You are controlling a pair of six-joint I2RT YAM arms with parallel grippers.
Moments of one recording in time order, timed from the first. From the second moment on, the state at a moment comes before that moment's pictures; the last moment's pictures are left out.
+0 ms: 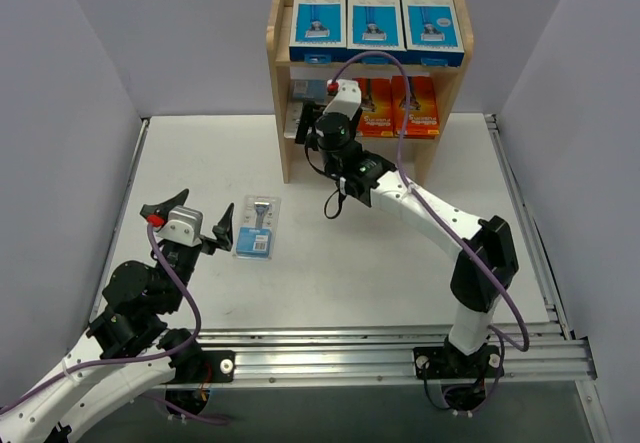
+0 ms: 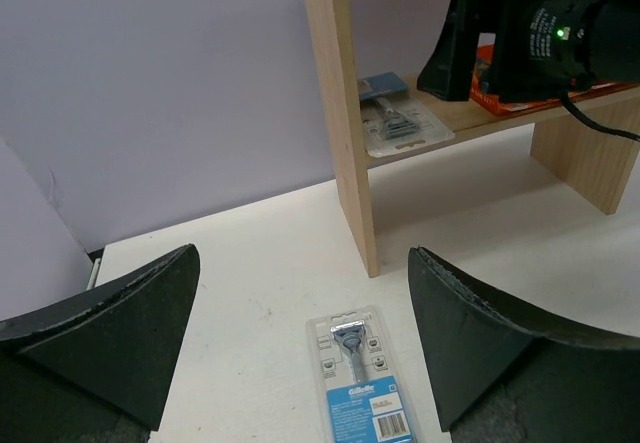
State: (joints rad) left arm -0.87 0.43 0.69 0.00 -0.56 0.27; right arm 0.74 1.81 1.63 0.00 0.58 0.39
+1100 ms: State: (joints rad) left arm -0.87 0.34 0.62 0.12 -0.72 0.34; right arm 1.11 2.26 1.77 -0.28 0.64 0.81
